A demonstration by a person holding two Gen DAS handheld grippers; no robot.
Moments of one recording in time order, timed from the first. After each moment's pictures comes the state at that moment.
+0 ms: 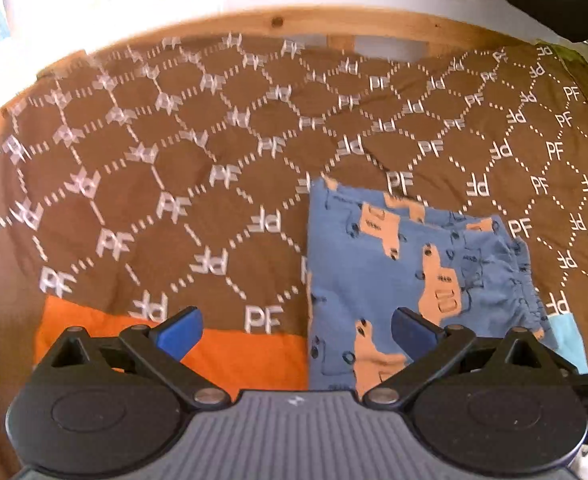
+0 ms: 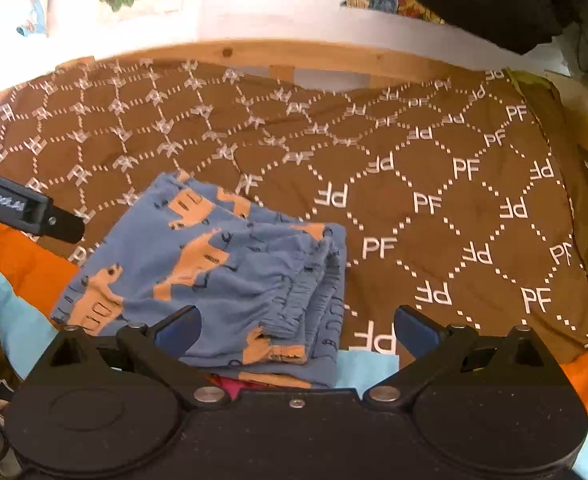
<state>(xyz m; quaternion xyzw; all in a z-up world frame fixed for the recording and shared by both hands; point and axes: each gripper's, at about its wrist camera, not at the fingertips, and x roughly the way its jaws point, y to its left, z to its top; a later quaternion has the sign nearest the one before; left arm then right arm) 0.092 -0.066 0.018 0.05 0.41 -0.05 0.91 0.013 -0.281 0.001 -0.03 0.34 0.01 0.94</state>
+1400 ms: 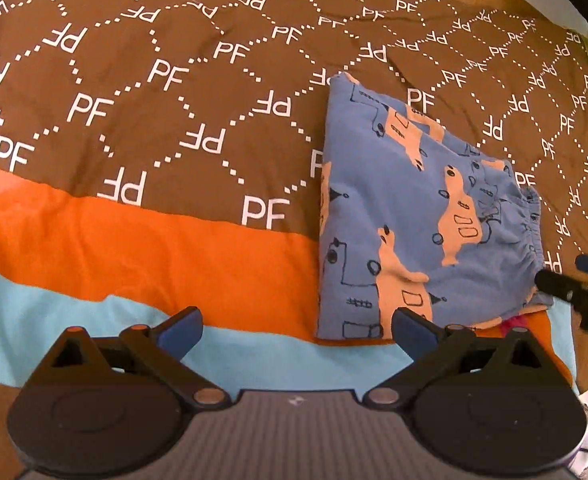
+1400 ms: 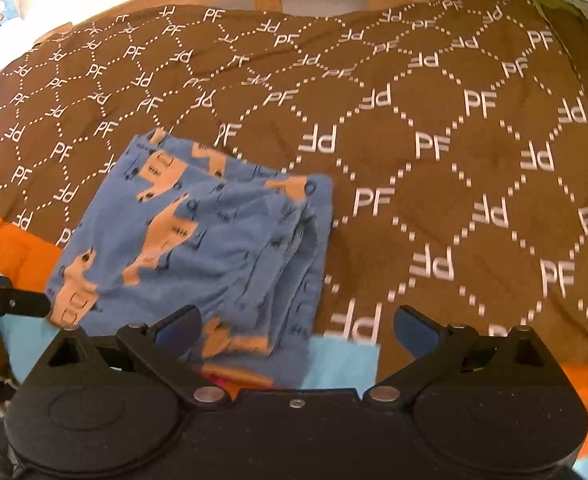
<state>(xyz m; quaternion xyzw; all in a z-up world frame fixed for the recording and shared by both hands) 0.100 -0.022 -0.028 -0.03 0.52 -0.09 0.85 0.062 -0.320 0.000 0.02 0.45 0.04 0.89</state>
